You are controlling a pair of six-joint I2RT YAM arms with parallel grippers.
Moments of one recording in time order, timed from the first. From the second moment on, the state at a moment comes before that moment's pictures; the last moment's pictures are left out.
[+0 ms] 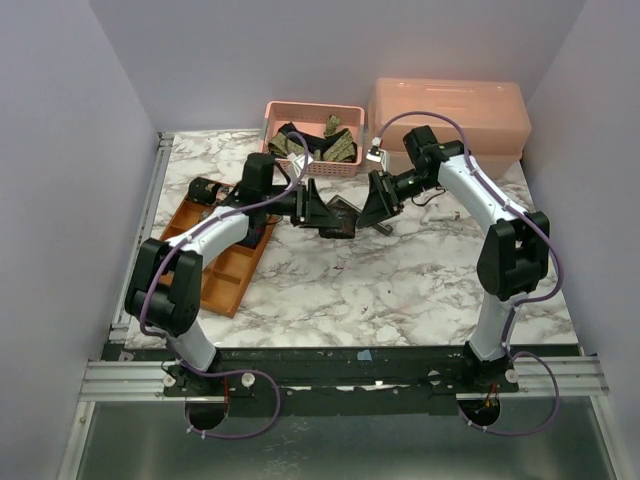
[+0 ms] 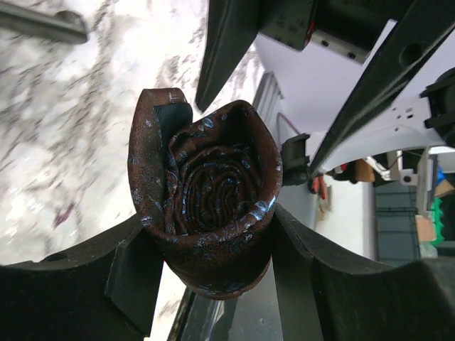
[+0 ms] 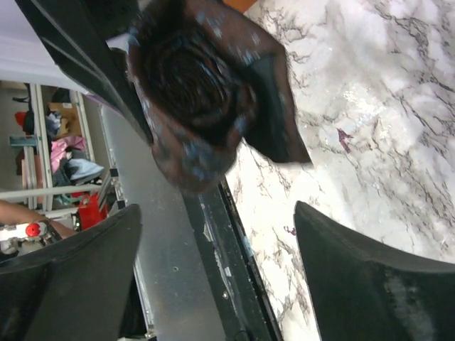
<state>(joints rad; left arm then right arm) -0.38 1.67 1.09 0.14 1.07 -0.70 0.31 1.91 1.69 -1.09 -1.09 -0.22</state>
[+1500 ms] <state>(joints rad) 0.42 1.84 1.65 -1.01 0.42 -0.29 0.29 1.91 1.70 -1.14 -0.75 -0.30</state>
